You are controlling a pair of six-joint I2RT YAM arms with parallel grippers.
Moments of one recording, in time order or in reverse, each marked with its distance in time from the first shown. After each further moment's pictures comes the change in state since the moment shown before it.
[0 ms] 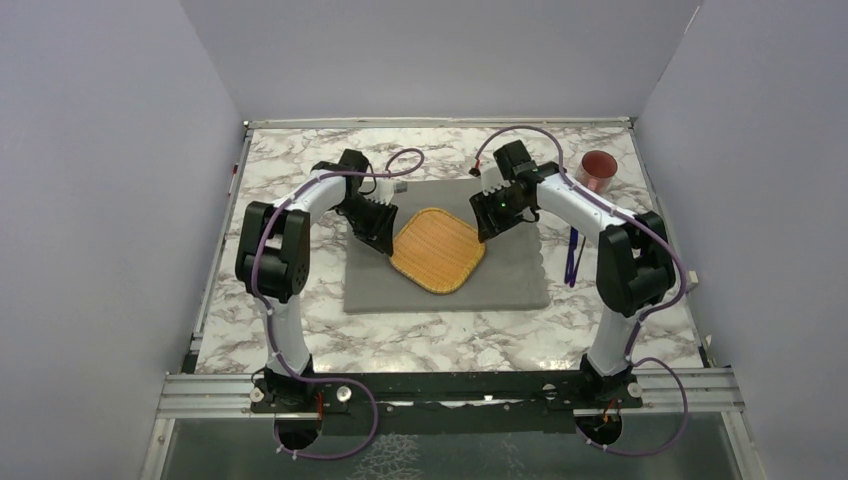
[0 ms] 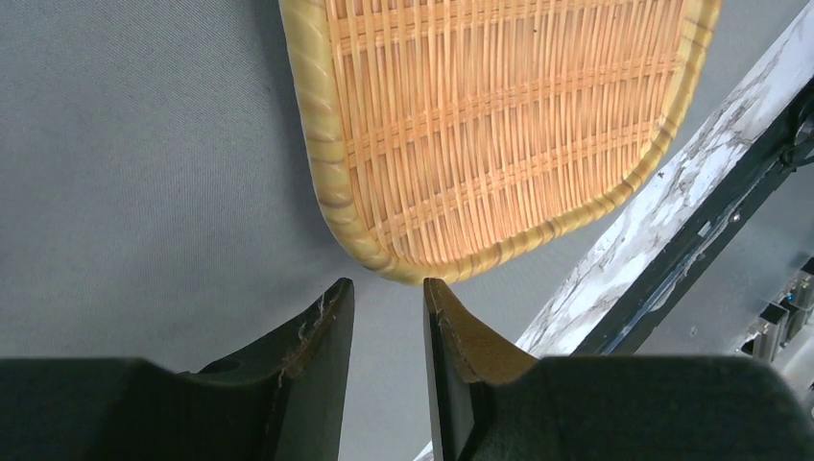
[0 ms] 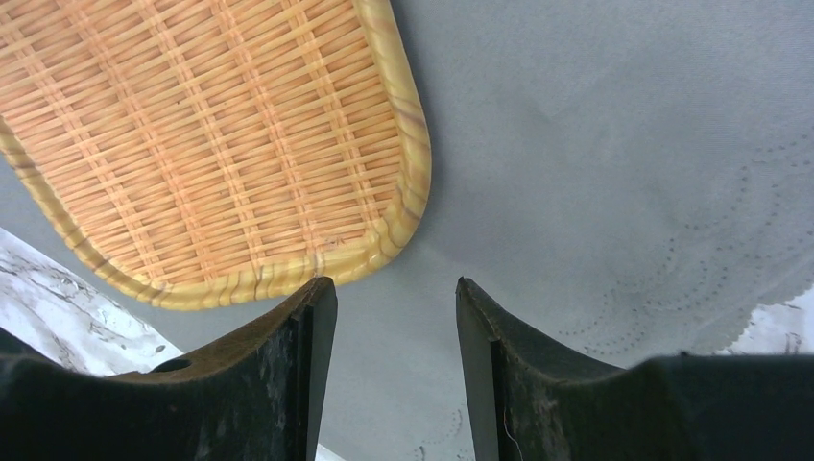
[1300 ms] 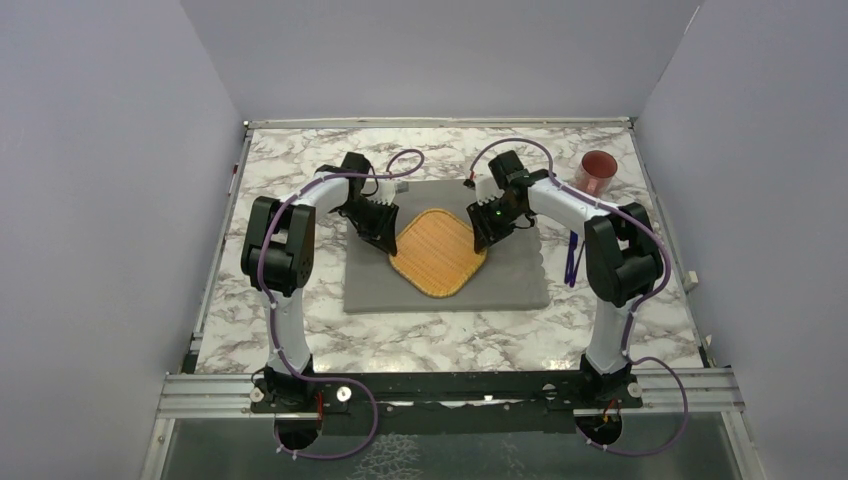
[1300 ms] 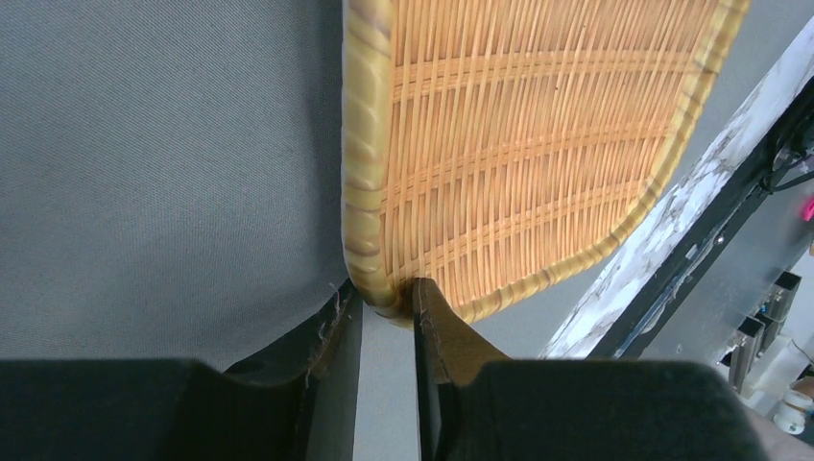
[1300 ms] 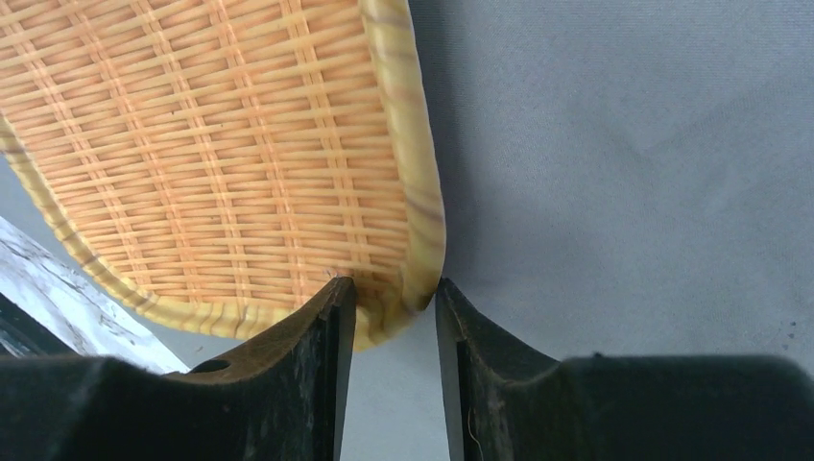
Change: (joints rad) left arm 0.000 0.068 -0.002 0.080 0.050 -0.036; right arm 0.000 0.090 -0.031 0.043 -0.104 -0.008
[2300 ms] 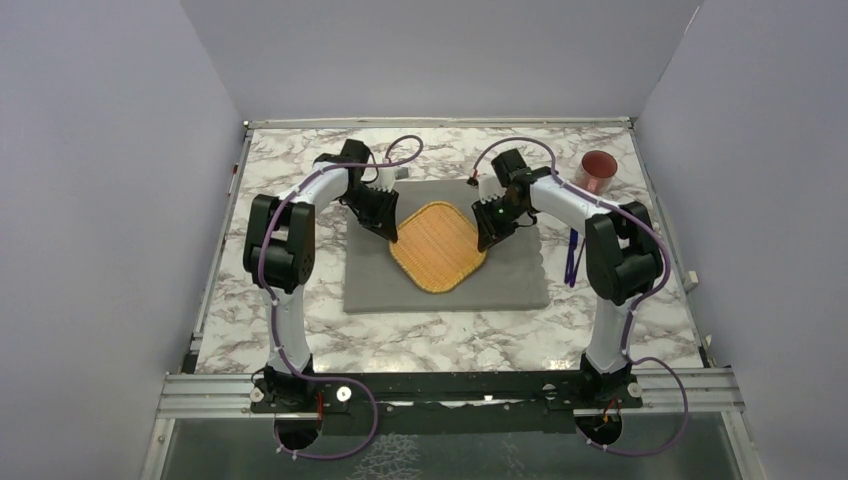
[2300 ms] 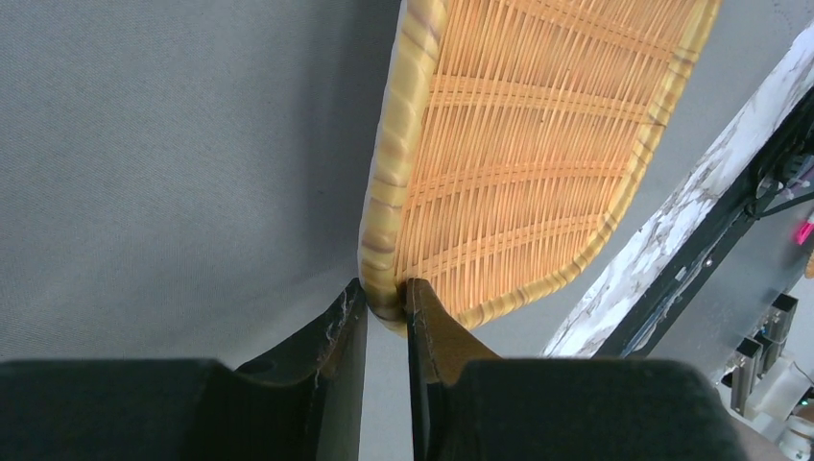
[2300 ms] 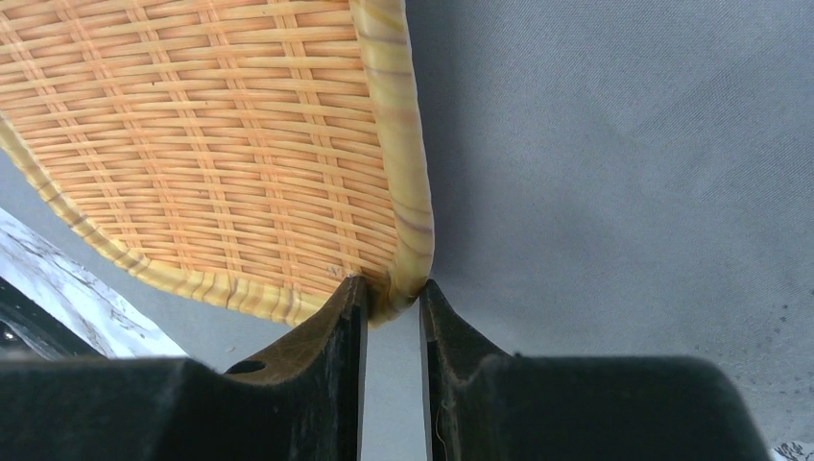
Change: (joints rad) left arm 0.005 0.024 0.118 -0.034 -0.002 -0.030; right arm -0.014 0.006 0.011 -0.028 -0.018 0.014
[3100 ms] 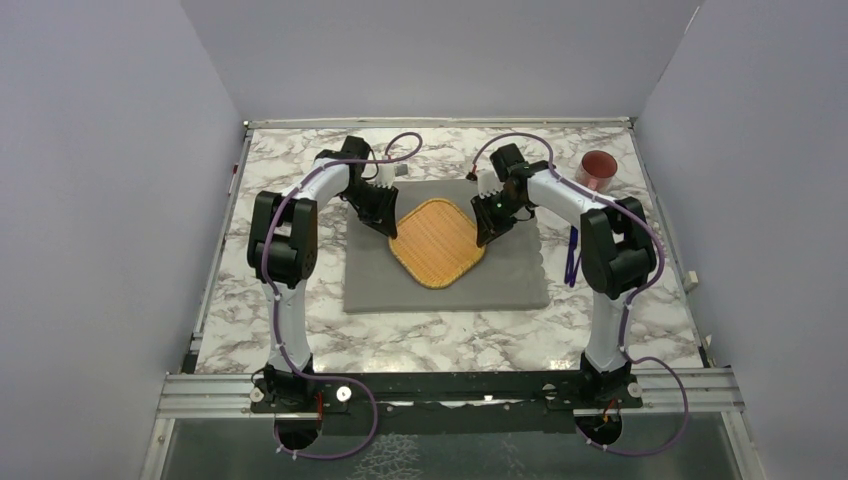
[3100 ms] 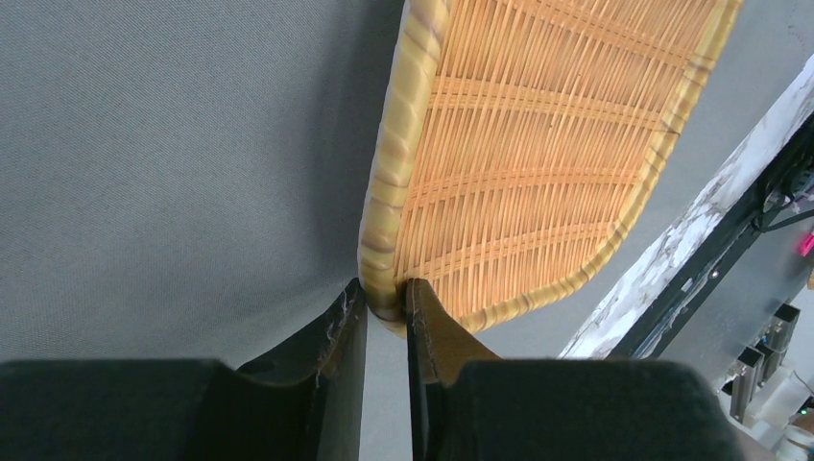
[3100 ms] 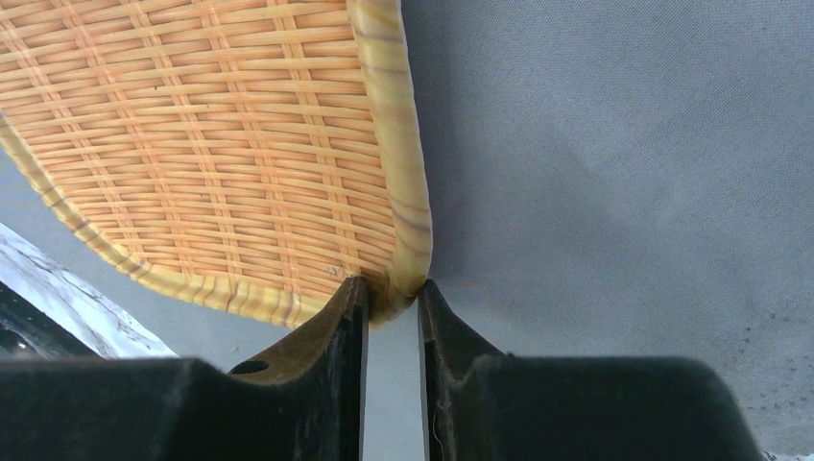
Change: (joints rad) left arm 0.009 0.055 0.066 -0.018 -0.015 -0.004; right arm -0.008 0.059 0.087 -0.038 0.000 0.008
